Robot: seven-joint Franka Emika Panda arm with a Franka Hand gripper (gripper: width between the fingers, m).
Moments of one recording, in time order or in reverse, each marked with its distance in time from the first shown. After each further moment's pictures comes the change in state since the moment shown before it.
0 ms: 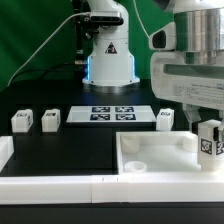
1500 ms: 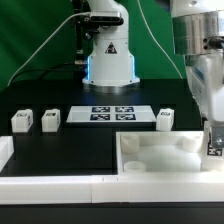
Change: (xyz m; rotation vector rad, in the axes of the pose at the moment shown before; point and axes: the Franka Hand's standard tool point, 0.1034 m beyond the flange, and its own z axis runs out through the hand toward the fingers) arm -0.008 0.001 0.002 0.005 -0.039 0.409
